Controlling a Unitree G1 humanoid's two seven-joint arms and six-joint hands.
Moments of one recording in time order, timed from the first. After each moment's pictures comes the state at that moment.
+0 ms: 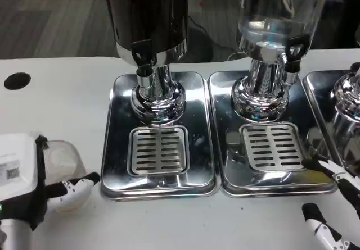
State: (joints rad) left arm 0.31 0.30 -0.09 -0.40 1.34 0.42 -0.02; right arm 0.58 -0.28 -0.09 -0.09 -0.29 -0.66 -0.03
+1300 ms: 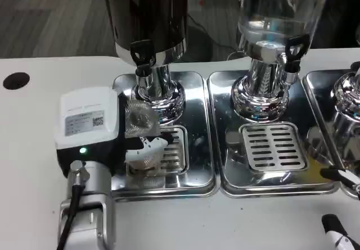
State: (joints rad) left arm -0.04 0.16 -0.32 -0.20 1.41 0.49 -0.11; right arm 0.63 -0.32 -0.14 -0.02 -0.19 -0.76 0.02
